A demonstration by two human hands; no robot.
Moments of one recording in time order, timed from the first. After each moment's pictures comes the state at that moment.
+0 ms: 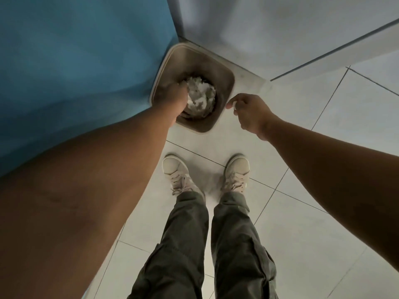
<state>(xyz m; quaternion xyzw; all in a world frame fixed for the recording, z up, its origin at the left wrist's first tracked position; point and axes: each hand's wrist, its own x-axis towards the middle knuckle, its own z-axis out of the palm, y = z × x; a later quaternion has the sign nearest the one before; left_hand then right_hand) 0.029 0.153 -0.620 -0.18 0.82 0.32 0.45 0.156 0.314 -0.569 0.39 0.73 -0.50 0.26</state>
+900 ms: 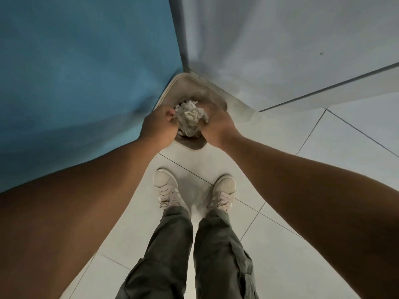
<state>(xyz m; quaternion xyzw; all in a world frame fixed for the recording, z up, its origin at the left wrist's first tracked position) 0.052 0.122 -0.549 -0.02 0.90 0.27 0.33 0.112 0.279 -0.546 0.24 0.84 -0.42 0.24</state>
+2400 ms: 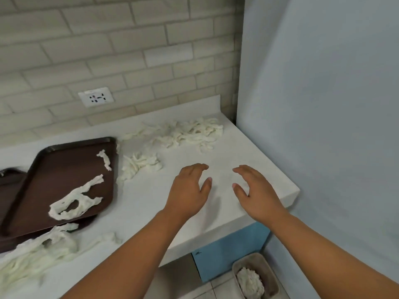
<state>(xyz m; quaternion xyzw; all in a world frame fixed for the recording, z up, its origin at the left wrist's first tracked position) 0.081 -0.050 0.062 0.02 0.95 0.26 -0.17 0.050 0.162 0.059 -0.19 0.91 -0.37 -0.03</state>
